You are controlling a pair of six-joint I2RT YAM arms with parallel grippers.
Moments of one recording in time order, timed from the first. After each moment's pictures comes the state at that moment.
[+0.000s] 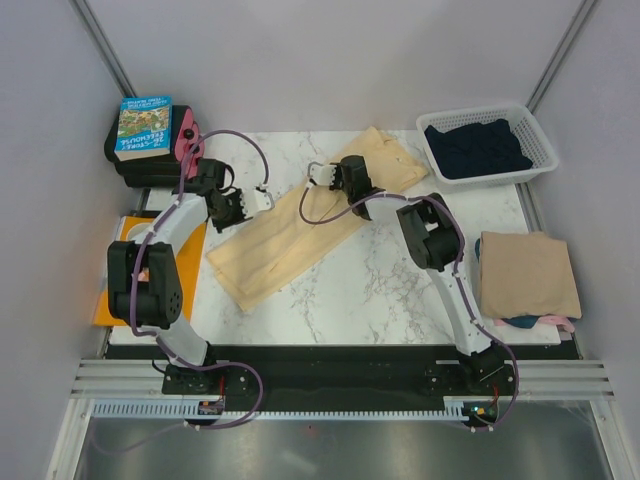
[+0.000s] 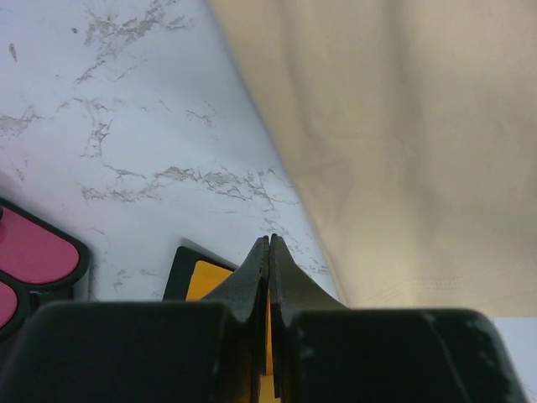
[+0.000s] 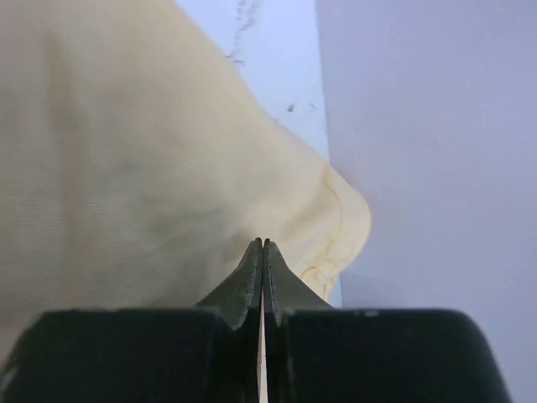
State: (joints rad) left arm -0.08 1.67 1.22 -0.65 0.21 1.20; right arm 0.49 2.51 1.79 0.34 0.18 -1.22
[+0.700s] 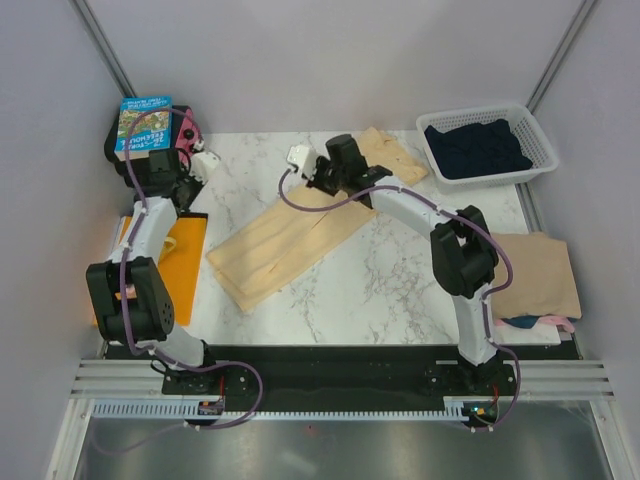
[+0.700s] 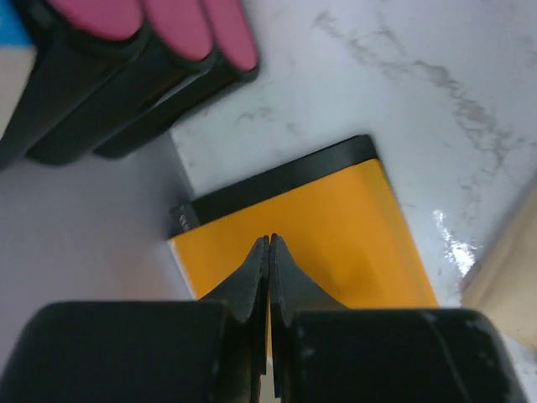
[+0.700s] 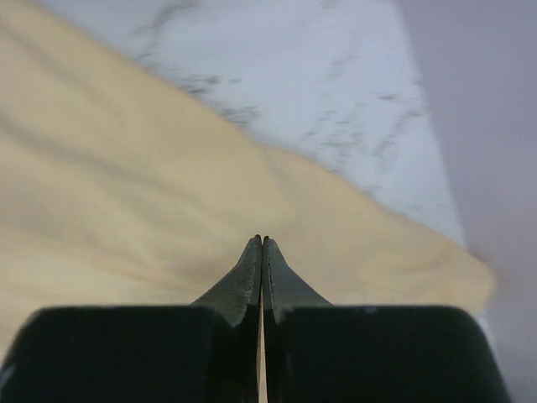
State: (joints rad) left arm 0.09 1.59 1.22 -0.40 -0.01 0.79; right arm 0.60 2.09 1.76 -0.18 -0.16 -0.69
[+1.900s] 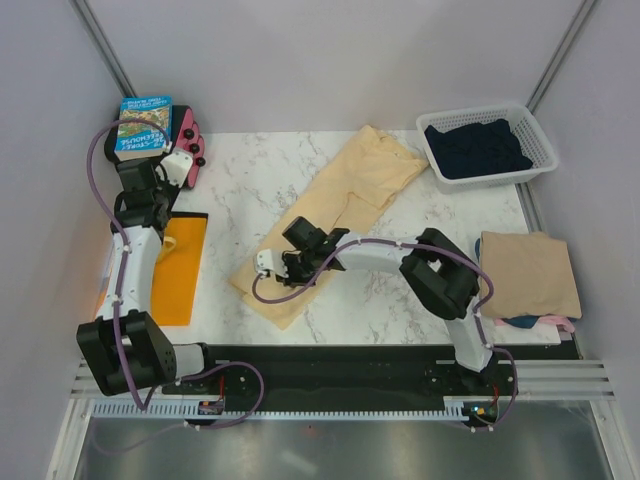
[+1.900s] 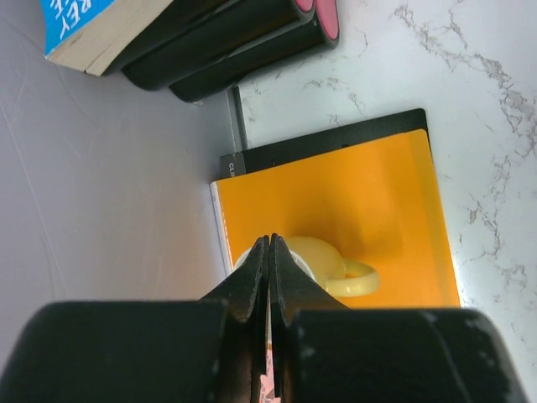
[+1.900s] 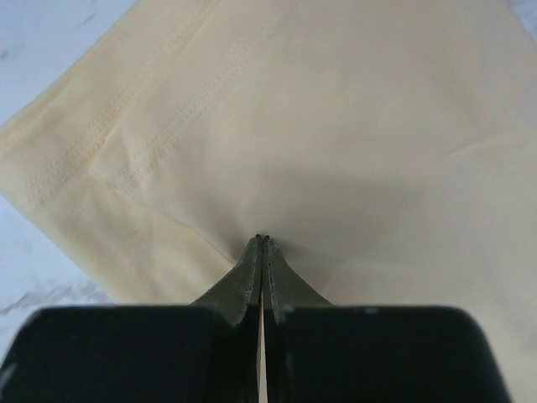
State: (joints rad) left arm 0.21 1.27 1.07 -0.36 -0.05 0.68; right arm 0.95 2.13 1.50 -0.35 -0.42 -0.71
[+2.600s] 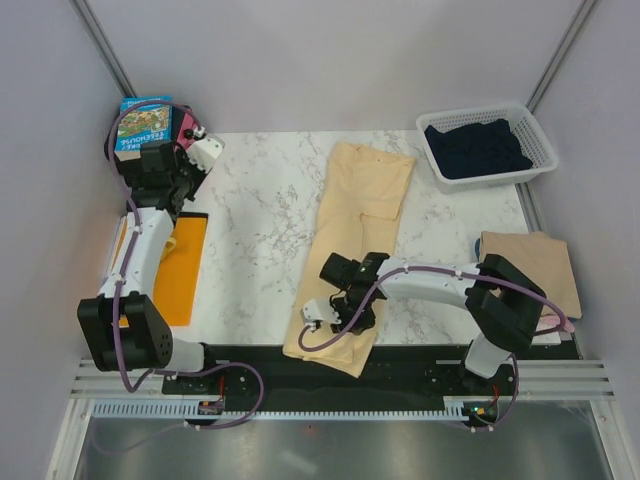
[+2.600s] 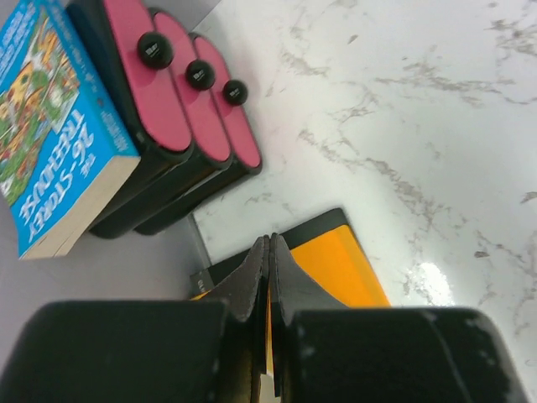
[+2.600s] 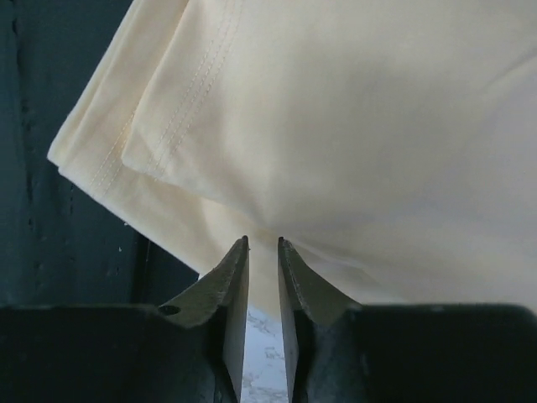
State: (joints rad) left arm 0.09 1.40 1.22 -0.36 0.11 0.73; right arm 1.03 1.69 1.03 -0.77 -0.37 -0.79
